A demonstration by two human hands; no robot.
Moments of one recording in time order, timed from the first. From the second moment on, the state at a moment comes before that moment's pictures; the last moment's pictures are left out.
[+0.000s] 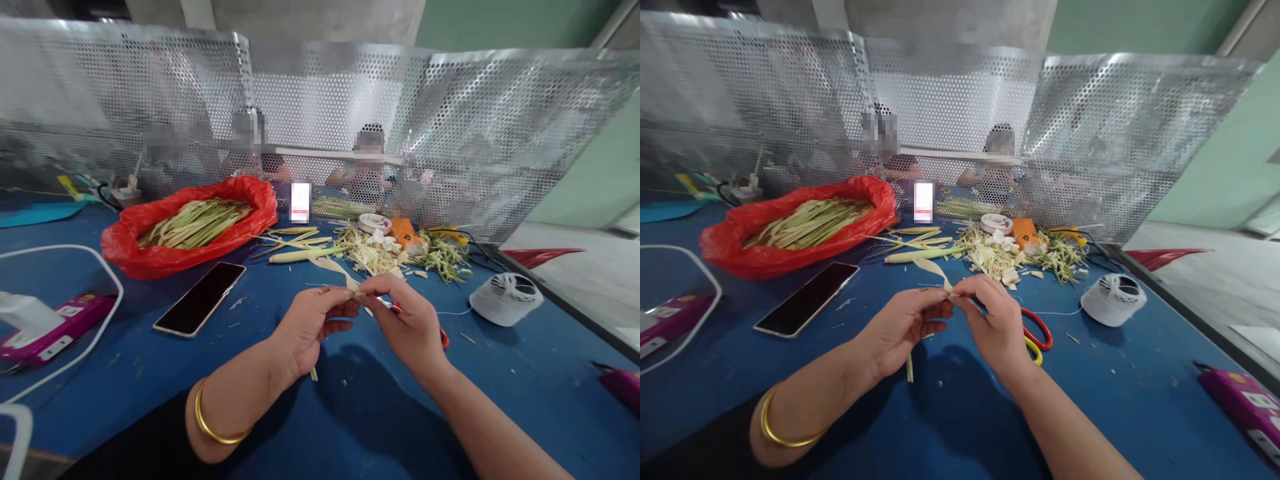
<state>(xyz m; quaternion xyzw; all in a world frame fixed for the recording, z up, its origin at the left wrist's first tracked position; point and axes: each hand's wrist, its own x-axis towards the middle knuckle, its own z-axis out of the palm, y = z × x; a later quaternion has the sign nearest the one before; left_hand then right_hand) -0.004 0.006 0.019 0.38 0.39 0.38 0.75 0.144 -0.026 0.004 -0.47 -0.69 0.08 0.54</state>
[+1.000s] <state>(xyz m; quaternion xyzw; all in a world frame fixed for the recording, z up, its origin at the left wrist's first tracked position) 0.001 0.002 0.018 0.59 0.43 0.45 0.51 0.141 -0.022 0.004 -0.55 -0.55 0.25 0.58</state>
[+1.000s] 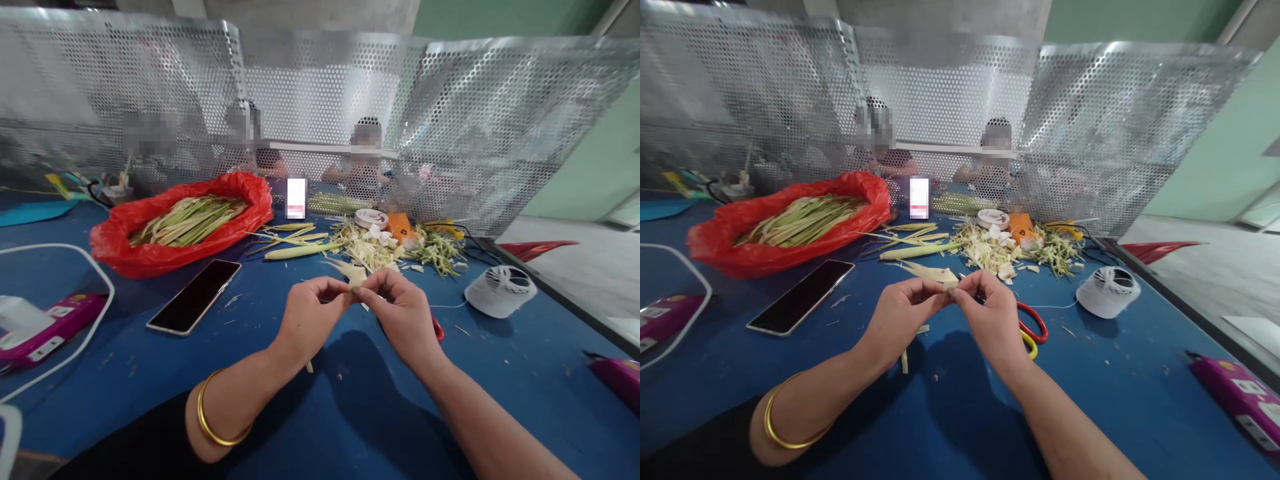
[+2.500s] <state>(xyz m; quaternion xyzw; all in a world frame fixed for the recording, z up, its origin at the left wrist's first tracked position) -0.003 0.011 0.015 0.44 0.41 0.42 0.68 0.140 -0.023 -0.002 -0.51 -0.67 0.10 0.53</state>
